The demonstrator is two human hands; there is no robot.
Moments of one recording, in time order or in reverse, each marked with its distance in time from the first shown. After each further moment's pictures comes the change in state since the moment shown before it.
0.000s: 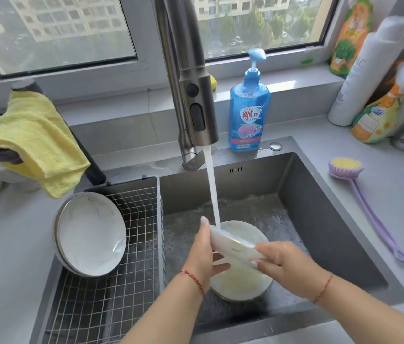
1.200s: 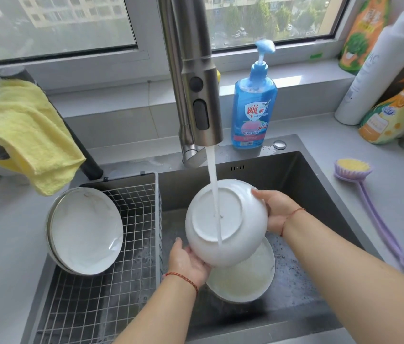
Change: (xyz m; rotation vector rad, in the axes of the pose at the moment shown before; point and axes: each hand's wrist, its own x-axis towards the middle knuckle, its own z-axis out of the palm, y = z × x) left_hand 0.034 -0.013 -0.020 -0.825 0.082 -0.265; right_hand 0.107 0.017 -0.035 1.429 0.112 0.724
